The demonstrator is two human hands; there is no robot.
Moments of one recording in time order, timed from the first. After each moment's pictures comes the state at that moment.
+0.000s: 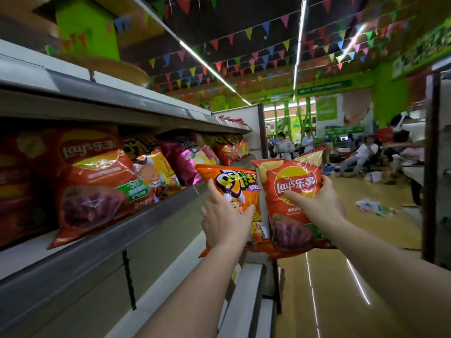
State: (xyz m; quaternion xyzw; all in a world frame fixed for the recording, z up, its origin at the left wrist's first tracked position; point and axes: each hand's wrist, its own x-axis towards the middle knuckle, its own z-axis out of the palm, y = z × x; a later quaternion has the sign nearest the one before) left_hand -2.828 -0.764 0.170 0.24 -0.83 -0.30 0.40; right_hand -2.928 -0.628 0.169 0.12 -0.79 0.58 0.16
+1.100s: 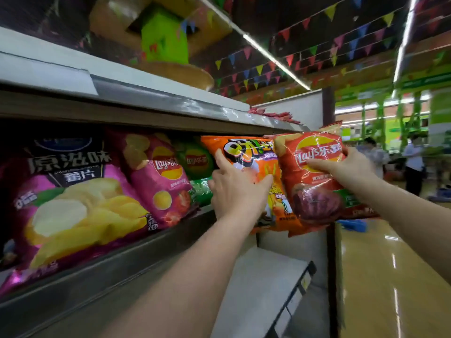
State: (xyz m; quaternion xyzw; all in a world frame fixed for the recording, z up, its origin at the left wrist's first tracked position) left_hand -3.221 -0.887 0.243 0.31 -0.76 -0.28 0.49; right_hand -3.392 -0.788 0.259 0.29 -0.75 0.59 0.10
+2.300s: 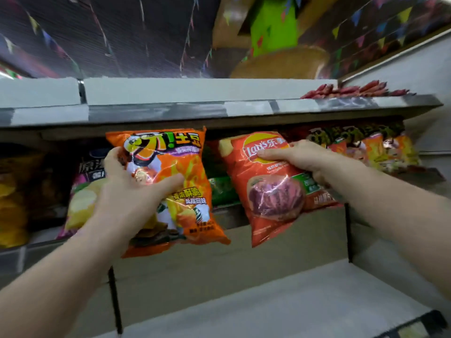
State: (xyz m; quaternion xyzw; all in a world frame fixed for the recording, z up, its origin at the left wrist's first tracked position) left_hand -3.165 -0.835 0.255 0.47 -0.59 -0.15 0.64; right_hand -3.424 -0.895 0.292 0.58 -0.58 0.50 -0.27
